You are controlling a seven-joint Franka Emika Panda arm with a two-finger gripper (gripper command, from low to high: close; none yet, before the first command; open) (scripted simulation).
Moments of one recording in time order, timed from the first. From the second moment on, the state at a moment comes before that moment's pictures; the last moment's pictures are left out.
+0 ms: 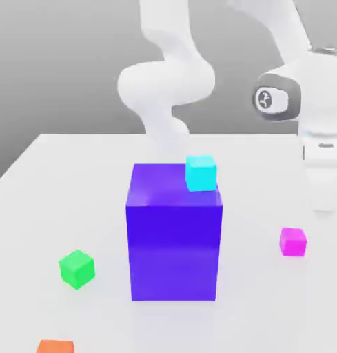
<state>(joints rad) 0.60 -0.01 0.28 -2.80 0.00 2.83 0.24</state>
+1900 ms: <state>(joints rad) 0.07 -0.18 -0.32 -2.68 -0.27 2.79 -0.37</state>
